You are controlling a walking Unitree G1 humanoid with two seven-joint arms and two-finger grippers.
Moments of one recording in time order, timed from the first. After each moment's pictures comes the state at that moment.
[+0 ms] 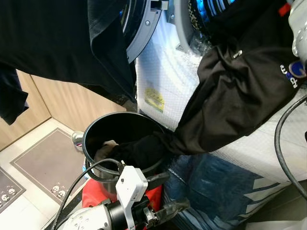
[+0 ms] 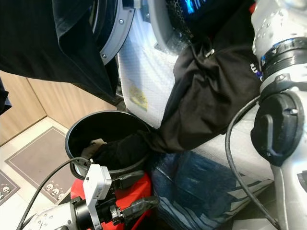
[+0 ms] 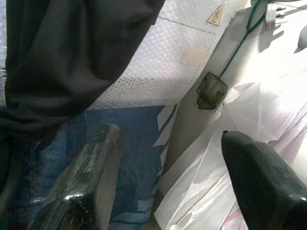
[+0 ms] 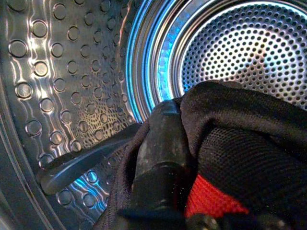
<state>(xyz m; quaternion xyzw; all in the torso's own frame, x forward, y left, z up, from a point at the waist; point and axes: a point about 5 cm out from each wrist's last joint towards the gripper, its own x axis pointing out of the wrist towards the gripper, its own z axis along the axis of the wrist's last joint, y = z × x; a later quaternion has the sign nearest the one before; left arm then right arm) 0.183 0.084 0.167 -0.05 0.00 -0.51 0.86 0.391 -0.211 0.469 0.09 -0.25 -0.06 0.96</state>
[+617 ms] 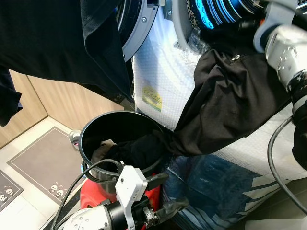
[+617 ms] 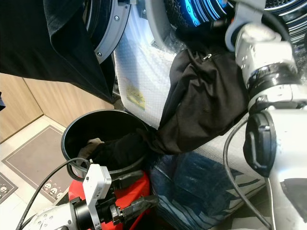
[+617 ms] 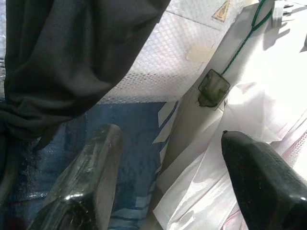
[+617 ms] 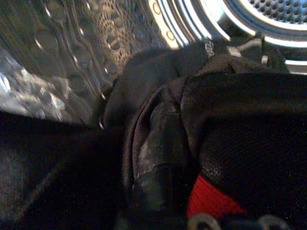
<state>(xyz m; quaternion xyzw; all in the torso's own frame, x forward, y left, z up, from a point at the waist) 0.183 0.084 0.167 -0.06 0.01 -0.50 0.86 0.417 -0.208 0.380 -0.07 0.00 -0.01 1.00</state>
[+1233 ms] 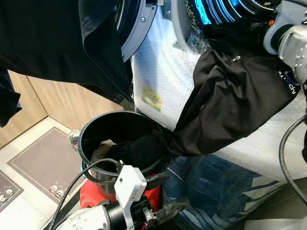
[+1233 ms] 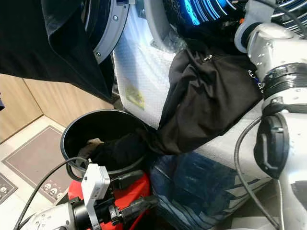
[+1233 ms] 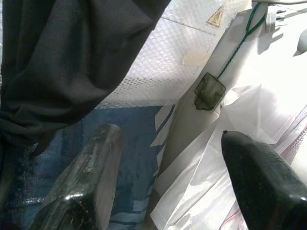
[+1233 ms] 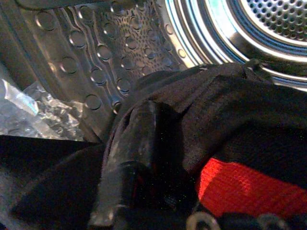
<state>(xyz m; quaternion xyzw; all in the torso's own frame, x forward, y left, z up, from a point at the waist) 0.181 0.085 0.171 -0.06 0.00 -0.51 0.86 0.402 -0.229 0.406 -0.04 -0.02 0.04 1.00</state>
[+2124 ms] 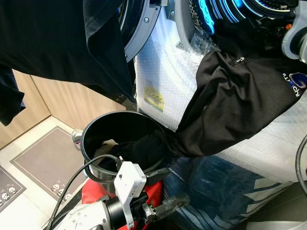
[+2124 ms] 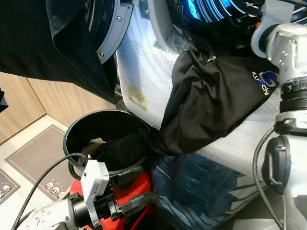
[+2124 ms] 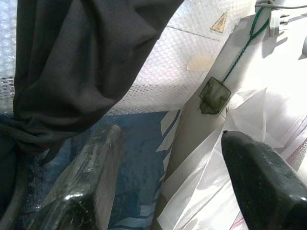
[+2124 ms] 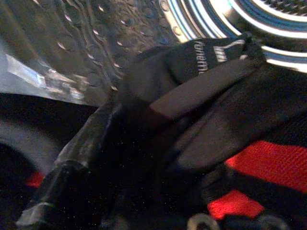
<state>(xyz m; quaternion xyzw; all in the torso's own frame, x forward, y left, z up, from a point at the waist) 0.185 0.085 0.176 -0.05 -0.01 -0.51 0.86 0.373 -0.231 0.404 -0.04 0.03 0.02 1.00</state>
